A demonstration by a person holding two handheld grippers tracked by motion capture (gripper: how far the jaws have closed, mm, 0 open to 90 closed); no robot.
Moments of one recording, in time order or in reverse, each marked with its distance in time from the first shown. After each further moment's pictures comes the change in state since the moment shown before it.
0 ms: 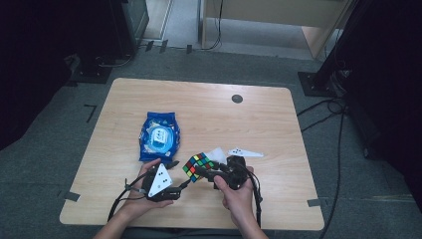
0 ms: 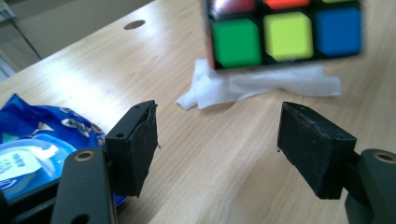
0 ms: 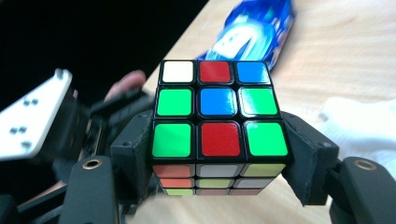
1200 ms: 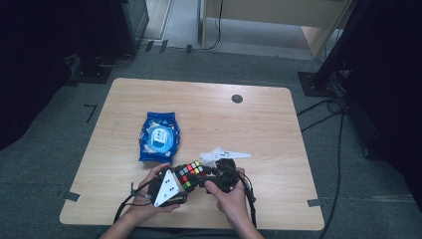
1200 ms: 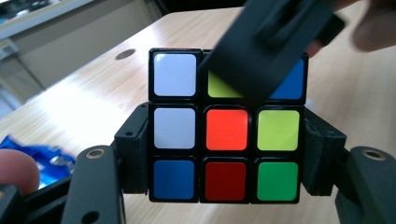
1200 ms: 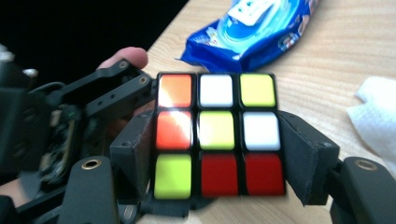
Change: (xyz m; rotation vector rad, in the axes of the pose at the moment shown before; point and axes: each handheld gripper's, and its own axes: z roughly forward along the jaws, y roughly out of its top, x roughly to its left) left arm -0.015 0.010 0.000 -0.059 0.002 0.048; right arm 0.009 -0.005 0.017 0.075 0.004 -0.054
